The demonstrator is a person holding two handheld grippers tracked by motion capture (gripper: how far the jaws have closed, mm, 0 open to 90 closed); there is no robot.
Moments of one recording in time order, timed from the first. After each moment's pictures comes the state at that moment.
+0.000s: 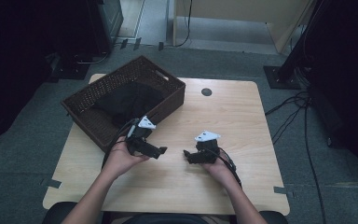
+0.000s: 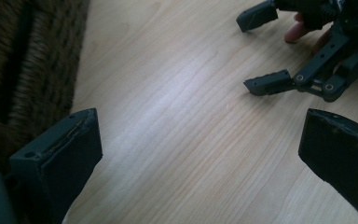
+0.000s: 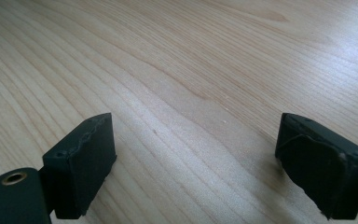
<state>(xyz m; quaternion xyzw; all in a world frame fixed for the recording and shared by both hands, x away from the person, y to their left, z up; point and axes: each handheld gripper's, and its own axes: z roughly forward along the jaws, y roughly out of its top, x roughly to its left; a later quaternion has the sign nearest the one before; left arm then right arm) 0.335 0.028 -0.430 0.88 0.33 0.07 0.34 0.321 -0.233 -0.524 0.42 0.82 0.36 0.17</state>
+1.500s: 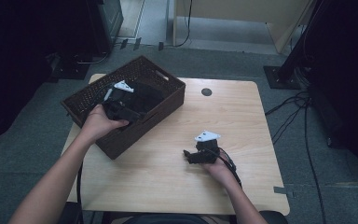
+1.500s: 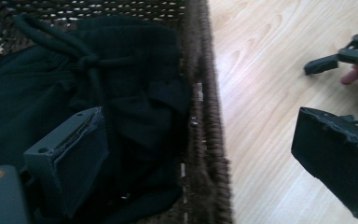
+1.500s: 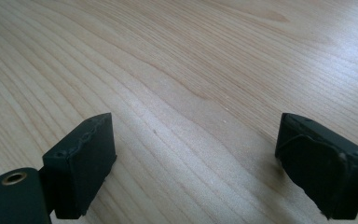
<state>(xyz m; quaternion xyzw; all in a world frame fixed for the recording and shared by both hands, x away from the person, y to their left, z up) 0.416 0.088 -0.366 0.87 0.34 0.10 0.33 0.321 -0.233 -0.524 0.42 0.82 0.36 0.17</state>
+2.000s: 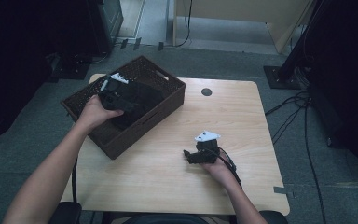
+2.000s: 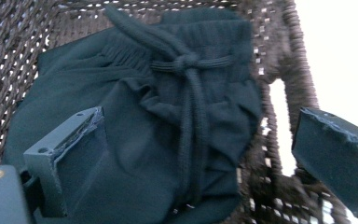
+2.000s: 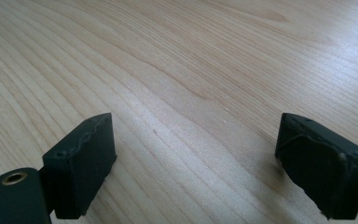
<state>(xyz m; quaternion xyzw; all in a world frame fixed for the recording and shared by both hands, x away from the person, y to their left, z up) 0.461 0.107 -0.379 0.87 0.36 0.11 0.31 0.321 -0.233 -0.524 0.42 0.82 0.36 0.17</state>
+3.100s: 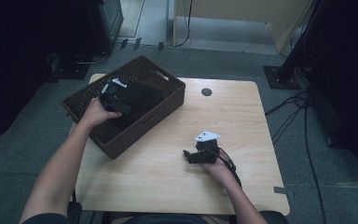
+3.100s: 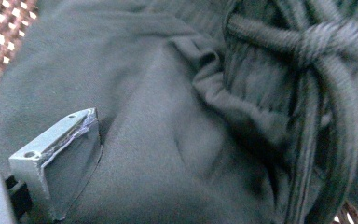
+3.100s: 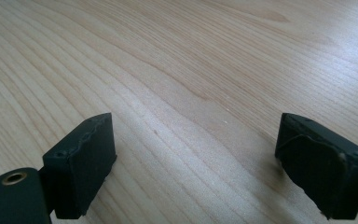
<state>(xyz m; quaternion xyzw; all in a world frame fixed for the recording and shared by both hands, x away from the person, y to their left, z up) 0.494 0.128 -0.431 0.88 0.38 0.09 0.26 0.321 -0.232 -0.524 0.42 0.82 0.36 0.17</state>
